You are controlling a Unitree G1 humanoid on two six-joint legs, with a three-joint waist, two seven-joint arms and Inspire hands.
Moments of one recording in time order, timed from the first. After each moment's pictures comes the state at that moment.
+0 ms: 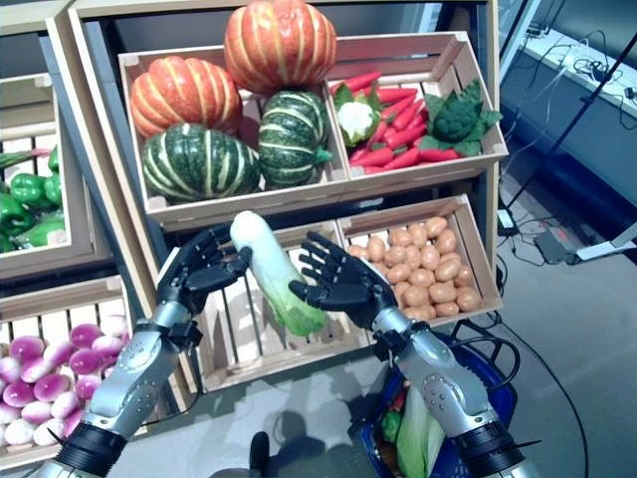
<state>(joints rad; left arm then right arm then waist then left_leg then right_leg) -0.09 0.44 -0.21 0.02 -0.64 -0.07 0.12 -0.13 -0.49 0.25 -0.09 0.96 0.14 0.18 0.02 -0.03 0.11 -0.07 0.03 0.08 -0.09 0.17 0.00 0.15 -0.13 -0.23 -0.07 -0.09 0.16</state>
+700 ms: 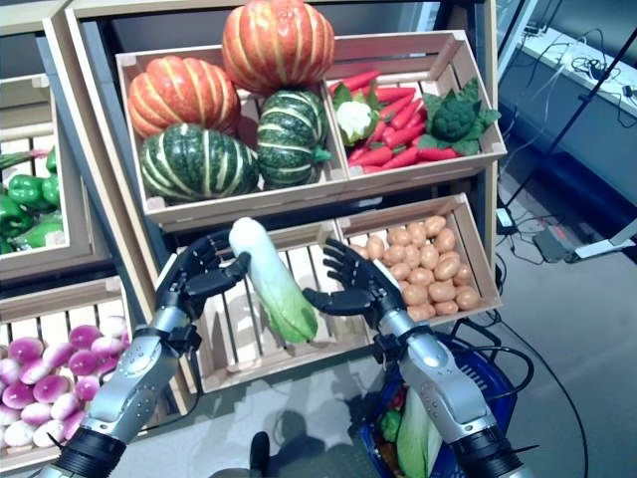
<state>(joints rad) -0.08 0.44 -0.21 0.02 -0.64 -0.06 0.16 -0.11 -0.51 0.30 -0.08 0.60 0.21 0.04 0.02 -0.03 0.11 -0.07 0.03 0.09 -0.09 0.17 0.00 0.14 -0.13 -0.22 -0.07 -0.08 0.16</state>
